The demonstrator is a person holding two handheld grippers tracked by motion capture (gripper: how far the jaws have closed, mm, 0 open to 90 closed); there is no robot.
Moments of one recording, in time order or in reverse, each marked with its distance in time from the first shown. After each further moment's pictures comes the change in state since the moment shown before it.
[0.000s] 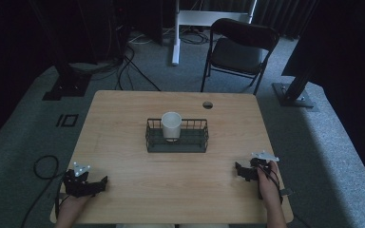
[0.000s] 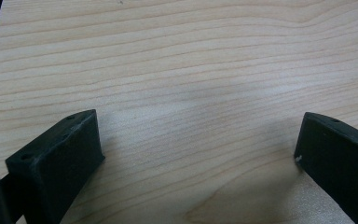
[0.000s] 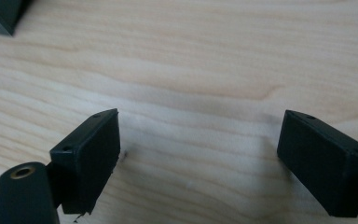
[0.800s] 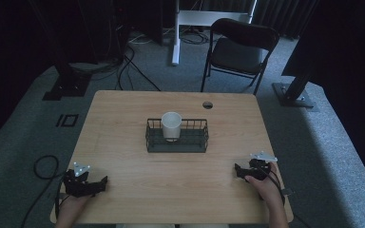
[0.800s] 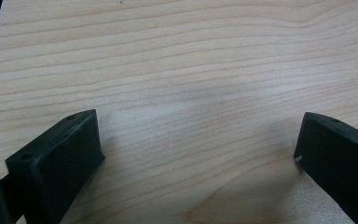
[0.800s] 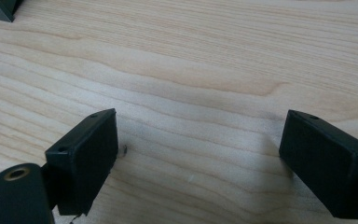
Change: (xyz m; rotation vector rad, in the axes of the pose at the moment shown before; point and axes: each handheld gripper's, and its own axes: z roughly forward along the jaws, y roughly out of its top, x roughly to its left) left arm 0.000 0.000 0.000 0.000 0.000 0.000; right arm 0.002 -0.001 0.000 0.013 -0.002 -0.038
